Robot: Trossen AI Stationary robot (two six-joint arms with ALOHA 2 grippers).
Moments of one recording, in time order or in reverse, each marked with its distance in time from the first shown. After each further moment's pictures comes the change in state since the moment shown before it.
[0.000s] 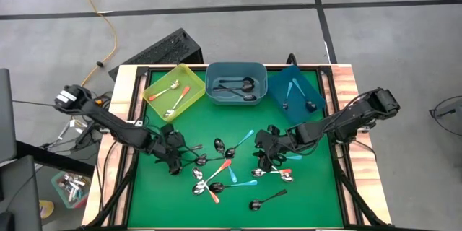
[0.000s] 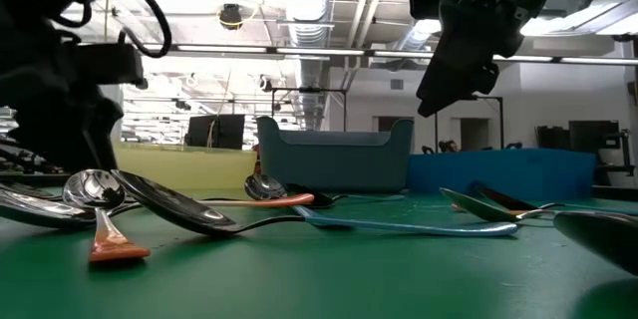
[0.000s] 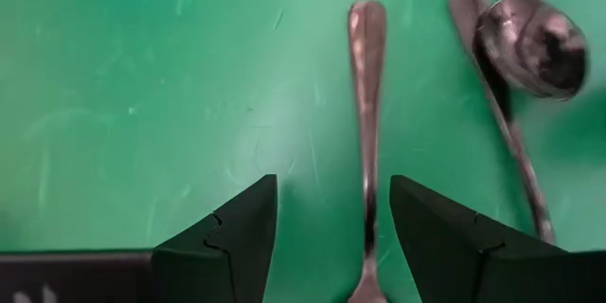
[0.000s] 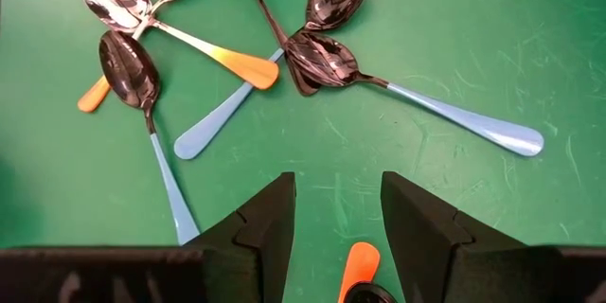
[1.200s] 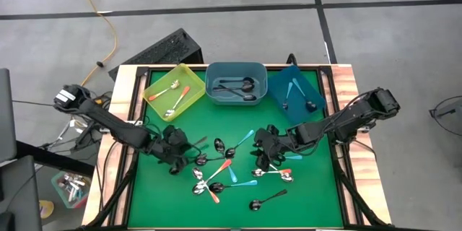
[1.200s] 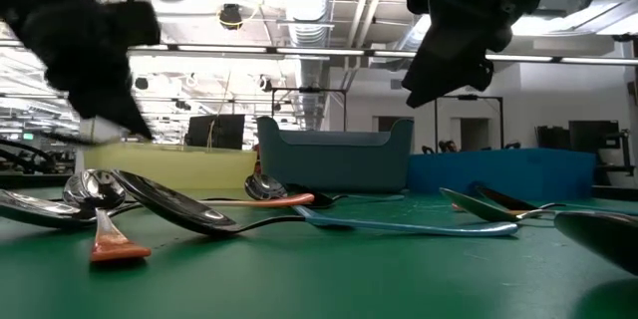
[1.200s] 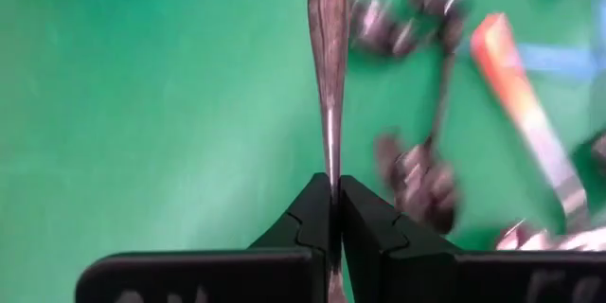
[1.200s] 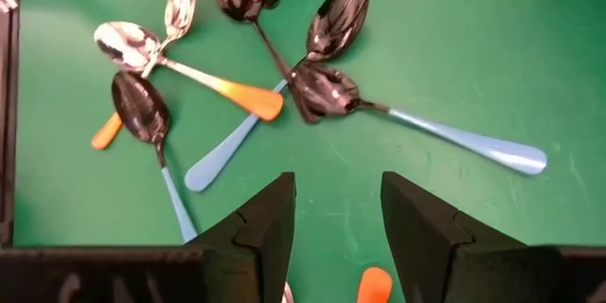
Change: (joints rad) left arm -0.012 -0.038 0.062 0.100 -0.100 -0.170; right arm 0.000 -0.001 0.000 0.054 0.046 0.043
